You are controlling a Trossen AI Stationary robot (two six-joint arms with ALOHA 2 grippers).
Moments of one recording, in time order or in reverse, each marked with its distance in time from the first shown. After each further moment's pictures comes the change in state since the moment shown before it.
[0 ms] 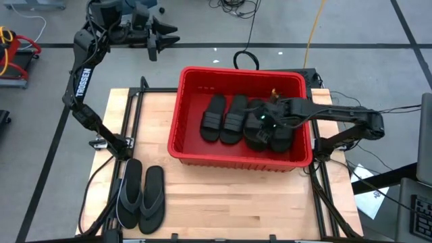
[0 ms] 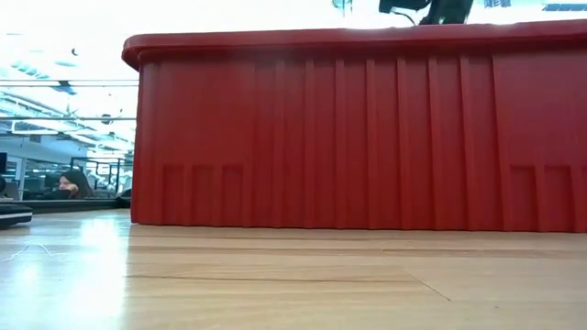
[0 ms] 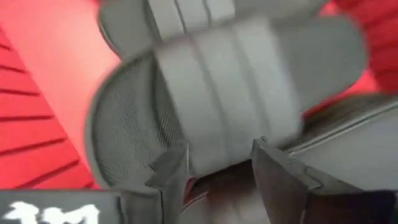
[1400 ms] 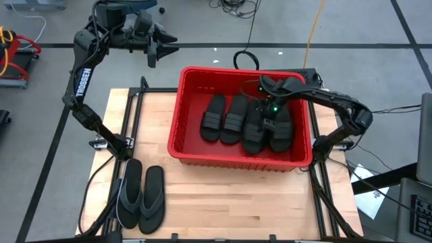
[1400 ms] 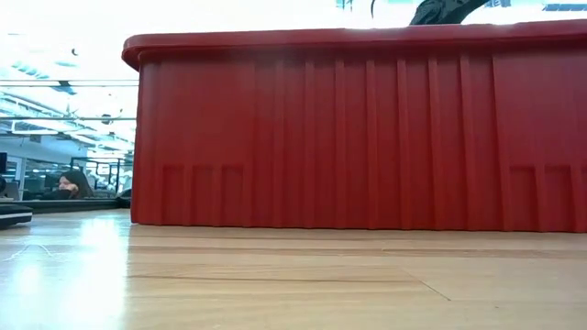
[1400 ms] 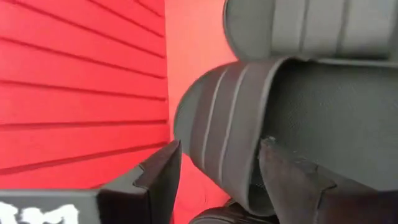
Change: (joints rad) left arm 0.000 0.000 0.000 -0.151 0.021 0.067; right arm -0.431 0.183 0.001 0.014 -0.816 -0.709
